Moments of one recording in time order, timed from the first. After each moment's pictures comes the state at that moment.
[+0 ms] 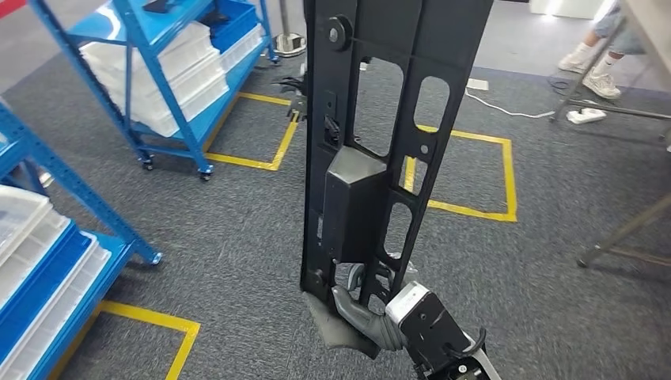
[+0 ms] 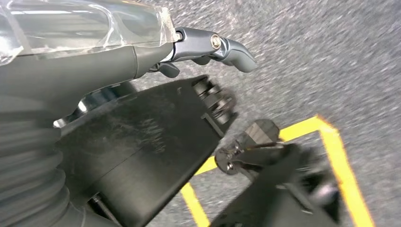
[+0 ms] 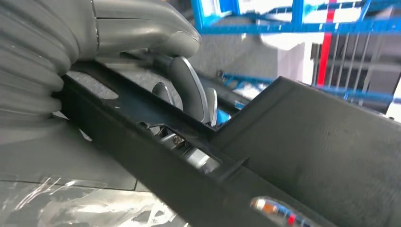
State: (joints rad) left arm -0.11 -0.07 -1.22 -0.21 0.61 0.39 -0.07; right arm -0.35 -0.34 0.86 -1.77 0.17 -0.41 0.16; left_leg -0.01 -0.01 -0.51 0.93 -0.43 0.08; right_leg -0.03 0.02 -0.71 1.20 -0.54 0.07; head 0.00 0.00
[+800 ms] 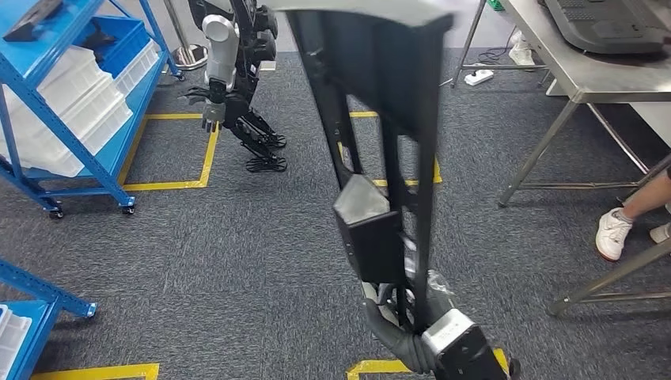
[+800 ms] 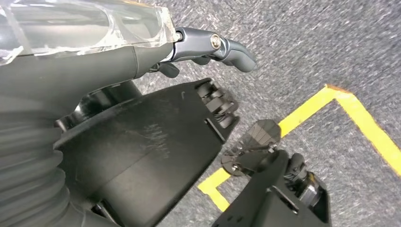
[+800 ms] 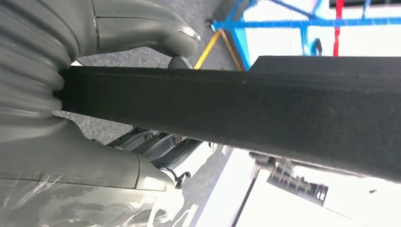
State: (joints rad) left arm -0.11 -0.06 -1.22 -0.21 0.59 0.40 -0.04; right arm -0.16 -0.41 0.78 -1.90 0.29 -0.51 0.18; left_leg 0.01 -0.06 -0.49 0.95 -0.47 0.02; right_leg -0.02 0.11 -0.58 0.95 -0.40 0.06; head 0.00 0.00
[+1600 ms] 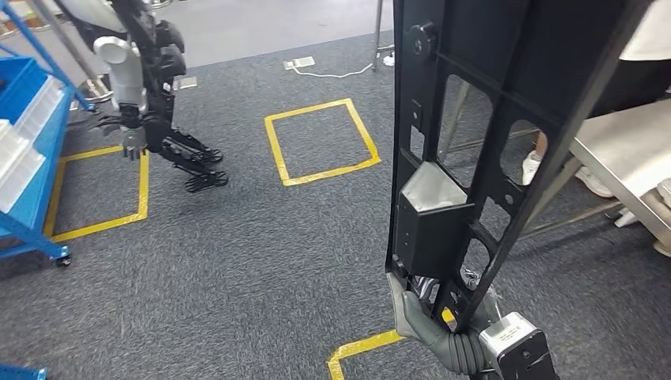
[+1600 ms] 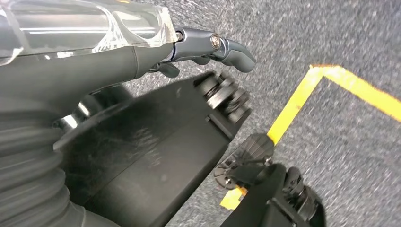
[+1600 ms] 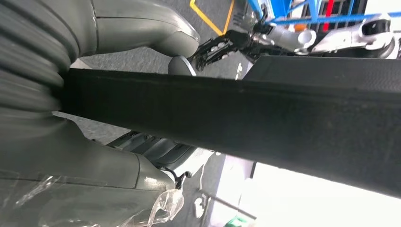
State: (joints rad) left arm -0.14 -0.05 -1.25 -0.21 0.56 0.42 -0.04; right arm -0.05 -0.50 0.67 -1.98 0.27 -0.58 0.16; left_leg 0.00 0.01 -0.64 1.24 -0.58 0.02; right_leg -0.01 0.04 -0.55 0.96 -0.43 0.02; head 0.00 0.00
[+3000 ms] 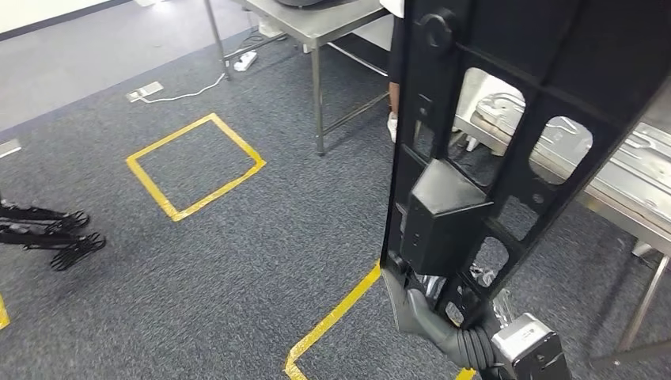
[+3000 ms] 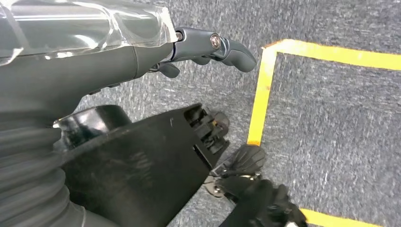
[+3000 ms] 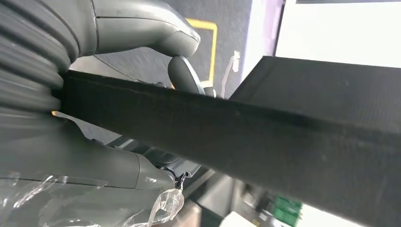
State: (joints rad) left arm -0.13 -0.05 -1.24 -0.21 0.63 0.47 -0.10; right arm -0.07 -0.53 0.60 -1.98 0.20 -0.48 0.08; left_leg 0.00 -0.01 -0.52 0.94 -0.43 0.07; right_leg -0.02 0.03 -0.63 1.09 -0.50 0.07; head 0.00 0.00
